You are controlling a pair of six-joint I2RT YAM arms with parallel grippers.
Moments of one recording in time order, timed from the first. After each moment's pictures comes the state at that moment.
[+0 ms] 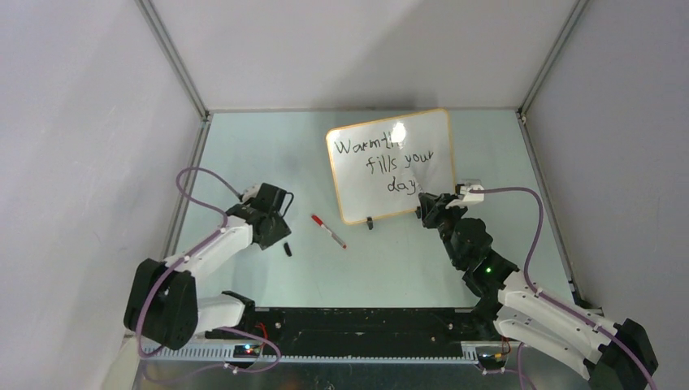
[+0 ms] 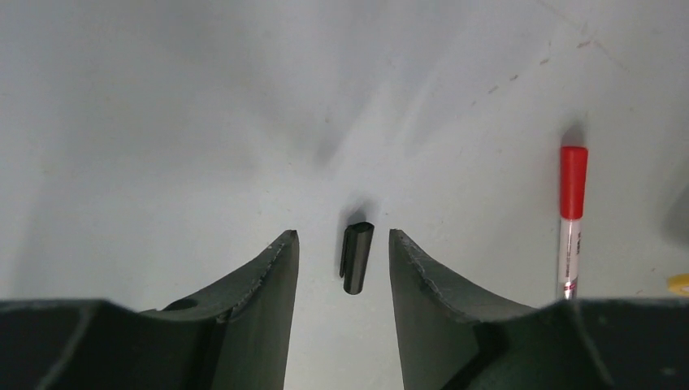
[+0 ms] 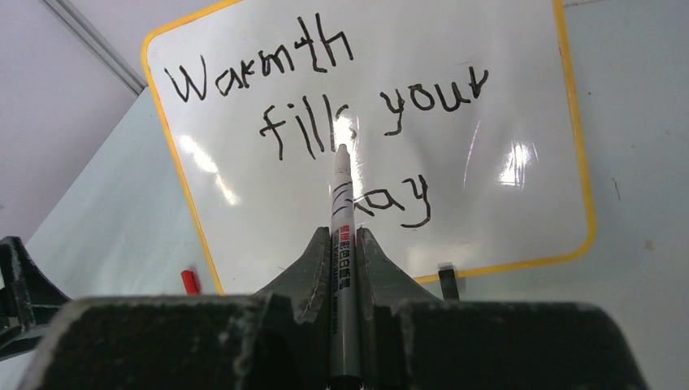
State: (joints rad) left arm -0.36 1.21 0.69 -0.65 -0.30 -0.89; right arm 0.76 0.73 0.38 0.32 0.53 0.35
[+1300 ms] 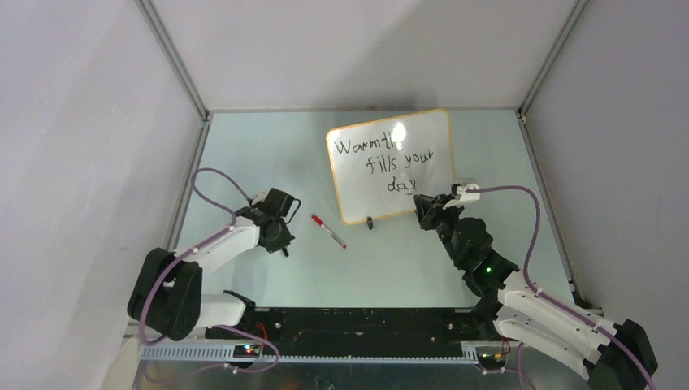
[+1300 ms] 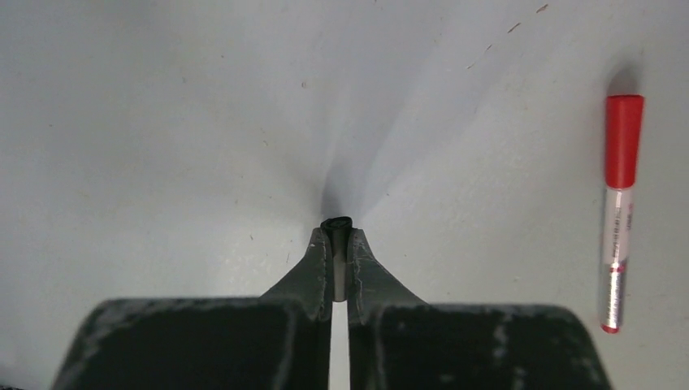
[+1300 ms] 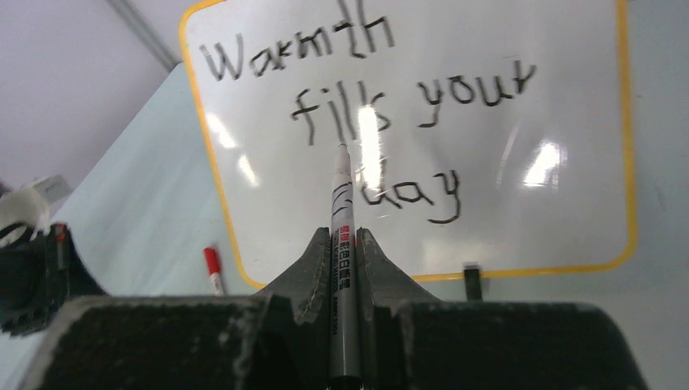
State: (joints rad) left arm -0.42 1.30 0.65 -0.58 -0.25 -0.85; right arm 0.76 0.73 0.38 0.32 0.47 0.35
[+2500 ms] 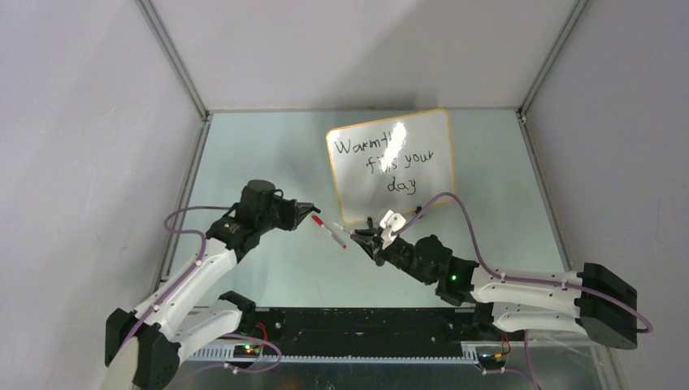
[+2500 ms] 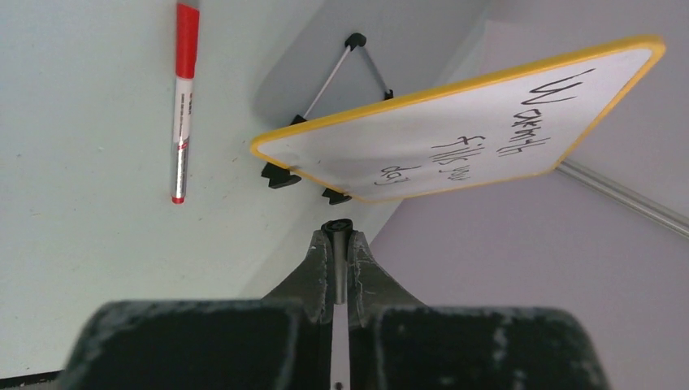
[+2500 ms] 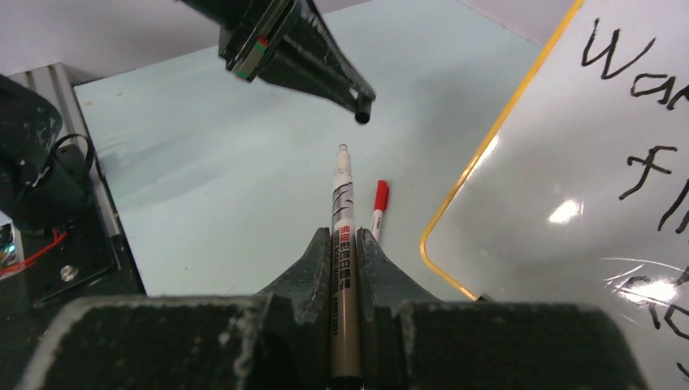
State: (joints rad) left arm -0.43 0.95 0.69 -0.43 0.01 -1.65; right arm 1.20 1.02 0.44 0.58 0.22 -0.03
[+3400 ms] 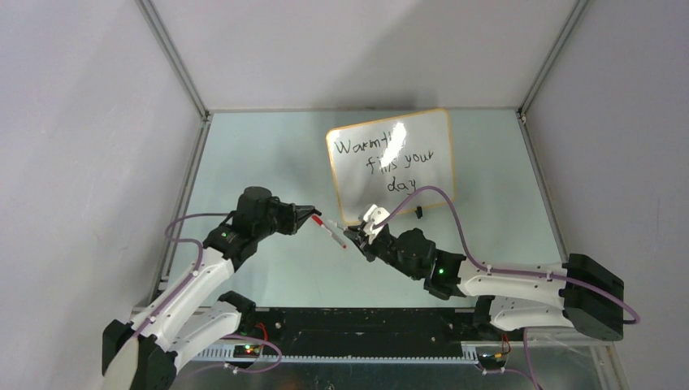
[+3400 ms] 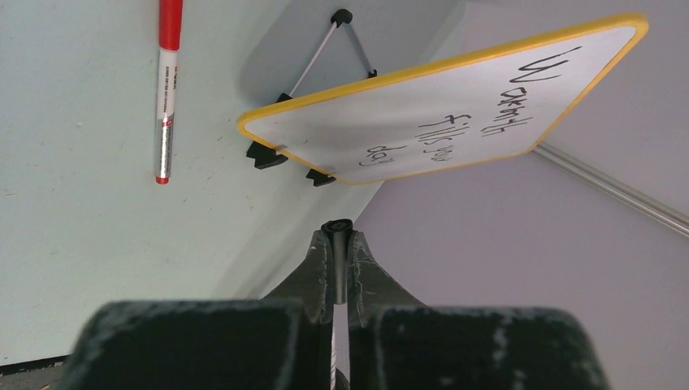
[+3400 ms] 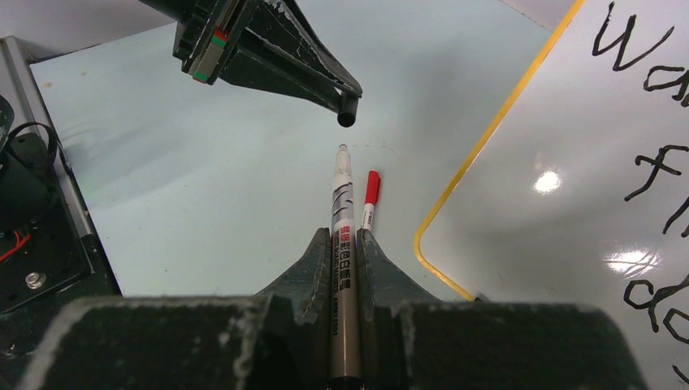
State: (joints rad) left arm -0.44 0.88 0.62 -0.38 0.06 -1.70; right arm 1.20 1.15 0.56 0.51 0.27 -0.04
